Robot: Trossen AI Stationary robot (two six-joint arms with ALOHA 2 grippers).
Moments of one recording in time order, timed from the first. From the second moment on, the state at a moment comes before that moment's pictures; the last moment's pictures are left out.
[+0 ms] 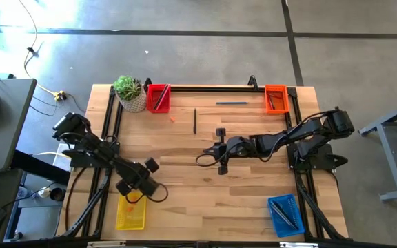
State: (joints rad) left arm -0.45 1.64 0.78 -0.89 -0.09 0.27; right arm 0.14 1.57 0.82 0.28 0.23 -0.29
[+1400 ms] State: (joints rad) left arm 0.11 1.45 0.46 0.77 0.00 -0.15; right arm -0.06 1.57 0.55 0.88 0.03 0.09
